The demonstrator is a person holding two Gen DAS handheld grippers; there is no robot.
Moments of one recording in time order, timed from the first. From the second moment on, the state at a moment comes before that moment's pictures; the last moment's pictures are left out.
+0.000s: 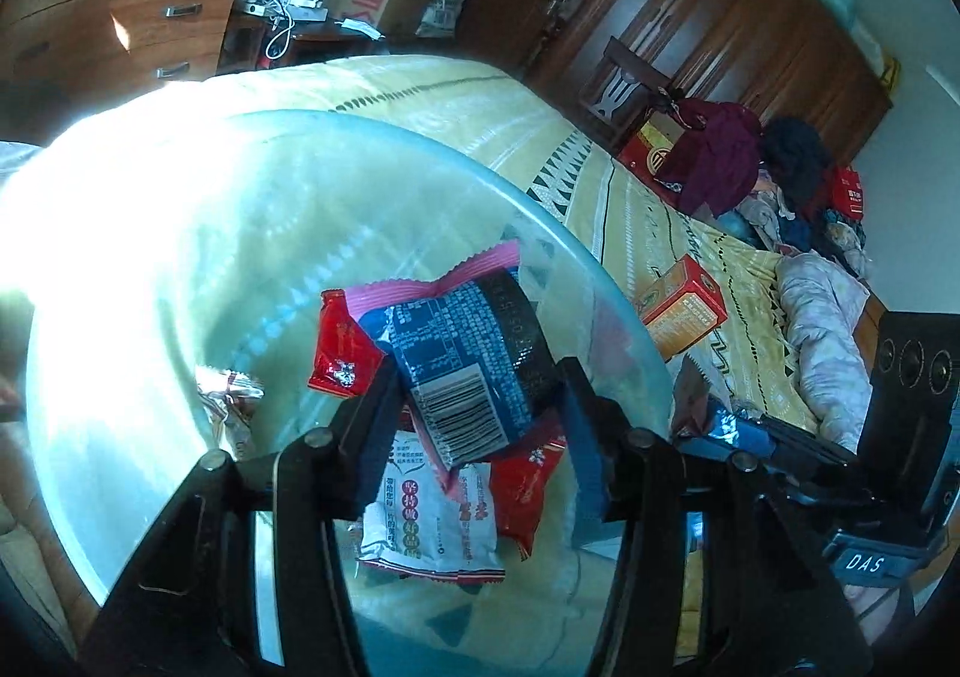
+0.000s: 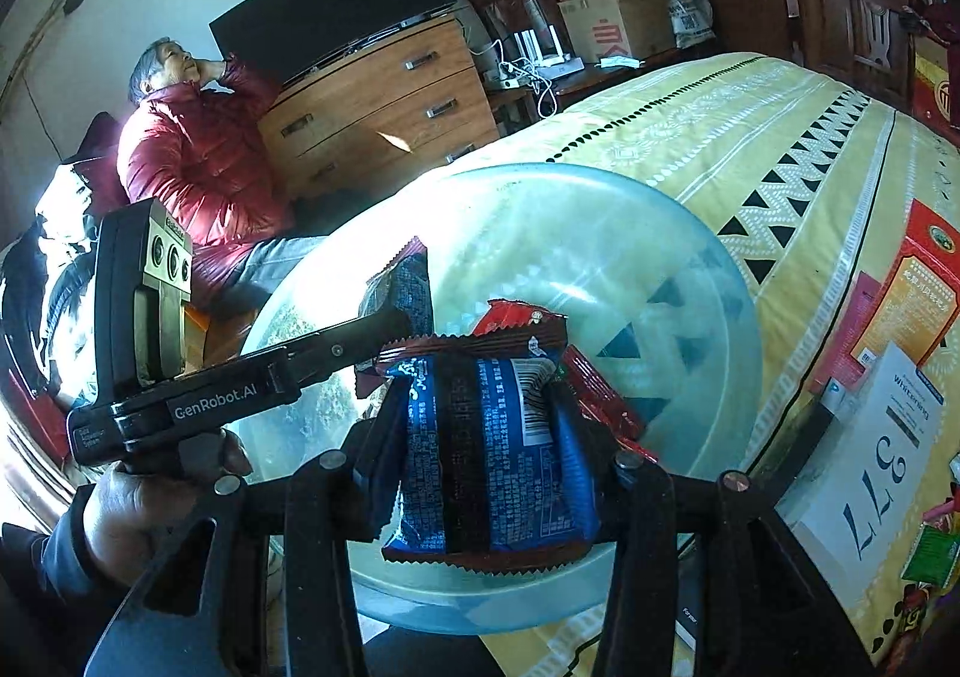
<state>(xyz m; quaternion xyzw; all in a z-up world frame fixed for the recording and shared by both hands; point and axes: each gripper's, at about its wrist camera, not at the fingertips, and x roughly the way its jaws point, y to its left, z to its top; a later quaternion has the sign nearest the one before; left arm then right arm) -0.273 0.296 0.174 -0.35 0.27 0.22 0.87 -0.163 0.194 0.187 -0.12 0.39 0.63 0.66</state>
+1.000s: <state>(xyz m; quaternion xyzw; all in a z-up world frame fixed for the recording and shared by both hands) -0.285 0.187 0.207 -0.19 0.23 0.21 0.93 -0.140 -0.138 0.070 -0.09 0.48 0.36 0.80</state>
